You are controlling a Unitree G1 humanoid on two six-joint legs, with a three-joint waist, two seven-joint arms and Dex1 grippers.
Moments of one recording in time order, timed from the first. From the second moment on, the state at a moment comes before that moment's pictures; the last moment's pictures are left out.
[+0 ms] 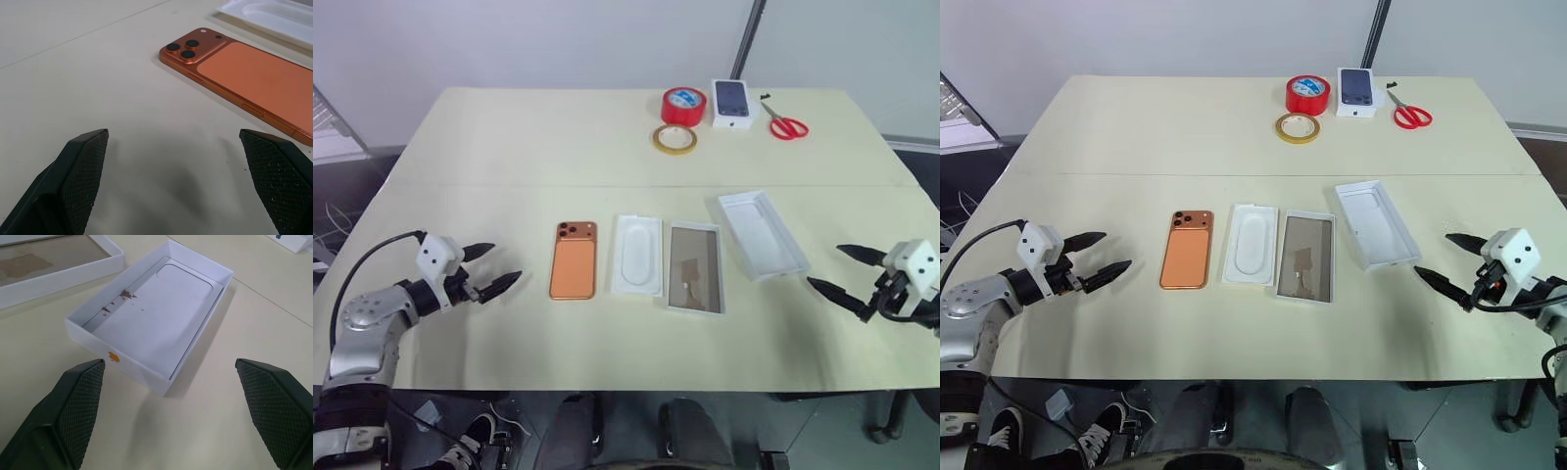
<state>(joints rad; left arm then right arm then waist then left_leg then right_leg) -0.13 0.71 0.22 0.23 -0.38 0.05 -1.00 -0.01 -0.88 -0.40 0.28 0.38 -0.05 1.09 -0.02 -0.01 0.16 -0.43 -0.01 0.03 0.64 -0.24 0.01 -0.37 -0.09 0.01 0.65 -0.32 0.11</state>
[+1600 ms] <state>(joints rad) -0.65 0.26 0.05 -0.01 -0.60 1.38 -0.46 -0.25 -0.71 -0.04 0.03 0.26 -0.08 1.03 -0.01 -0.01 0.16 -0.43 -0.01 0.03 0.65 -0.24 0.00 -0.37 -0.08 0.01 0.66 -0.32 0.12</state>
